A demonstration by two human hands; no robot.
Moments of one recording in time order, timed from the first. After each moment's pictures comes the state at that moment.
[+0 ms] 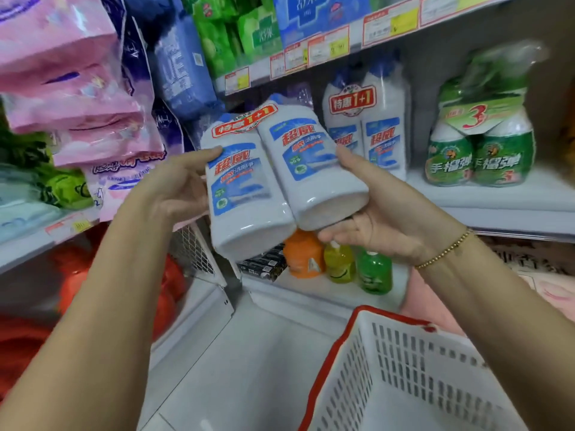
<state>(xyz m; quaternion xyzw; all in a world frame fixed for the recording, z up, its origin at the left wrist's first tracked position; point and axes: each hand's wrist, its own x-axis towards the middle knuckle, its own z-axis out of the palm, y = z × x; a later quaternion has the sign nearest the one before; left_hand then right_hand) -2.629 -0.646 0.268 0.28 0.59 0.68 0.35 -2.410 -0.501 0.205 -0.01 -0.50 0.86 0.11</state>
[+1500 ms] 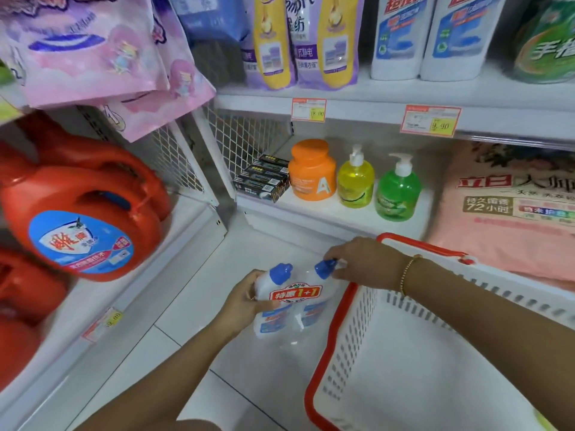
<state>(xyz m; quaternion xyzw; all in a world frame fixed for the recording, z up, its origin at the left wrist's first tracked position) -2.665 -0.716 -0.100 0.29 0.75 0.48 0.35 -2.508 -0.505 -0.026 -0.12 -0.98 0.15 -0.05</state>
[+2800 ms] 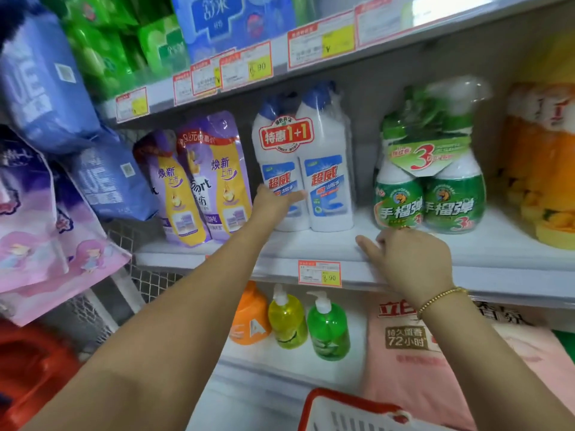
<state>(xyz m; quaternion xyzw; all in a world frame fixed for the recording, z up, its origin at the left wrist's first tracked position) -2.646 -0.341 0.172 0.38 0.70 0.58 0.16 -2.422 -0.328 0.113 -0.50 -0.82 -0.09 0.27</state>
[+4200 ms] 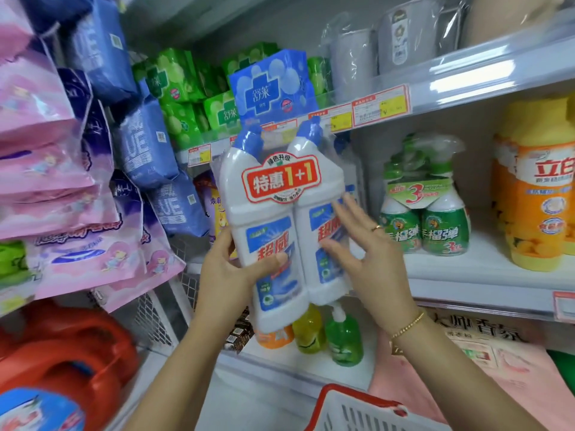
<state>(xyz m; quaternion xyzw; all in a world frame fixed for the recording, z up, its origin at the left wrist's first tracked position) -2.539 -0.570 0.210 0.46 0.60 0.66 0.04 -2.412 -0.429 0.171 -0.11 -0.74 0.29 0.59</state>
